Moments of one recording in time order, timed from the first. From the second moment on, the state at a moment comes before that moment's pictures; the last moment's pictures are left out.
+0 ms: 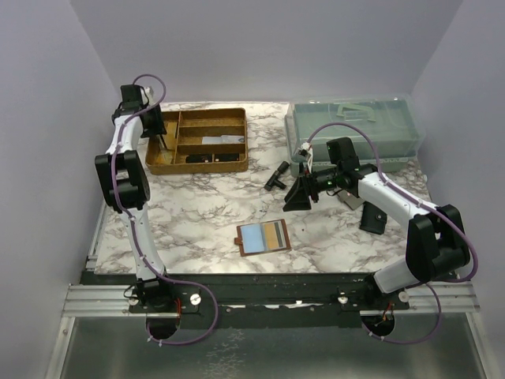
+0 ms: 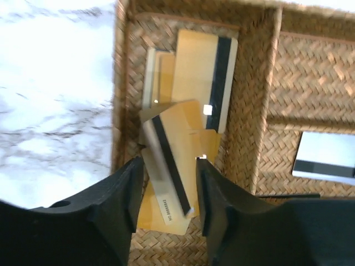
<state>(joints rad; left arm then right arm) 0.20 2.29 1.99 -0.56 0.22 -0.04 0.36 1.50 0.98 -0.34 -1.13 -0.17</state>
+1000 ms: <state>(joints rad) 0.20 1.14 0.79 0.18 0.50 -0.67 0.28 1.34 0.97 -0.42 -1.10 -0.41</state>
